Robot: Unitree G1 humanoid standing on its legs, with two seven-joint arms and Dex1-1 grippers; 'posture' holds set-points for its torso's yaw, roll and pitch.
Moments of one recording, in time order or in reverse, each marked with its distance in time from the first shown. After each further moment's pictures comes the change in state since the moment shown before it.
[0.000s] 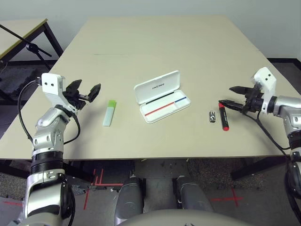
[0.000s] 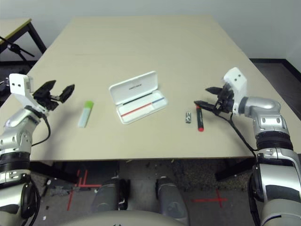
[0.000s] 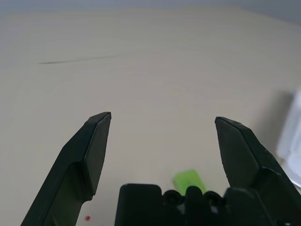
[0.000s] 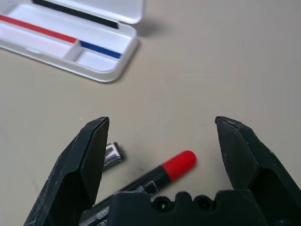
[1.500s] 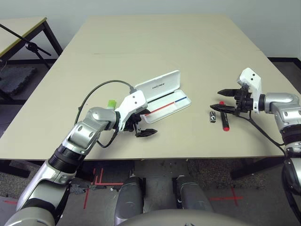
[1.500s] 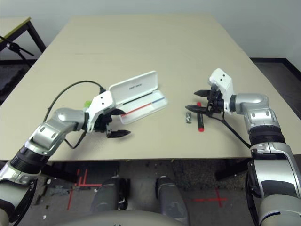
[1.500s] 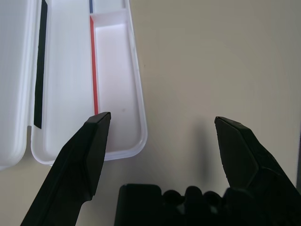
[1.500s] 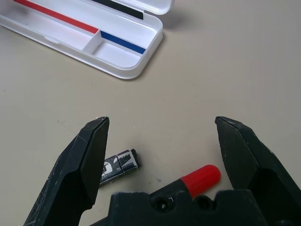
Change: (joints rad) left arm -0.166 0.067 -0.700 -0.341 0.188 0.384 -0.278; right arm -0.060 0.020 0.092 0.026 -0.028 0.003 0.020
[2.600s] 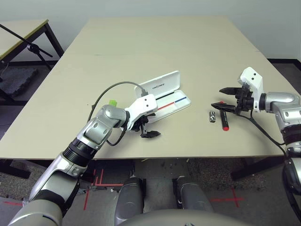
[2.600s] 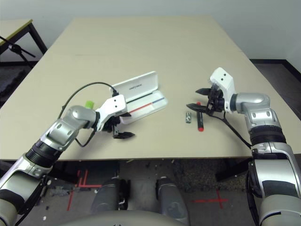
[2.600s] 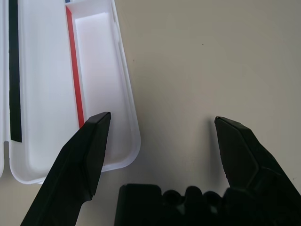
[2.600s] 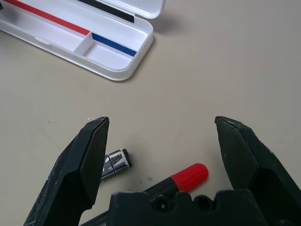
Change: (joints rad) left arm -0.045 -0.066 -0.060 0.081 0.118 -0.022 -0.046; right arm 0.000 -0.006 -0.002 0.006 -0.006 -0.026 -0.040
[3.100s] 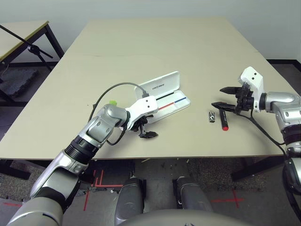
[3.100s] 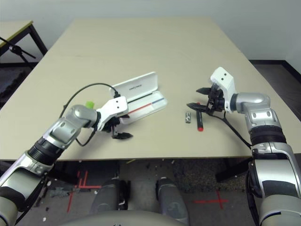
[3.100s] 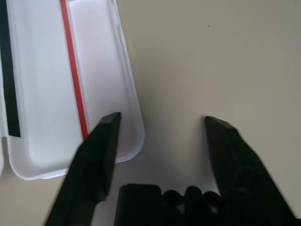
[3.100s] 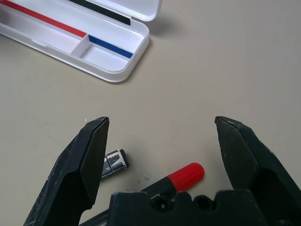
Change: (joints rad) left arm -0.054 -0.002 -0.041 0.052 0.052 0.022 -0.040; right arm 0.000 0.003 -0.001 0.000 0.001 -0.004 -0.015
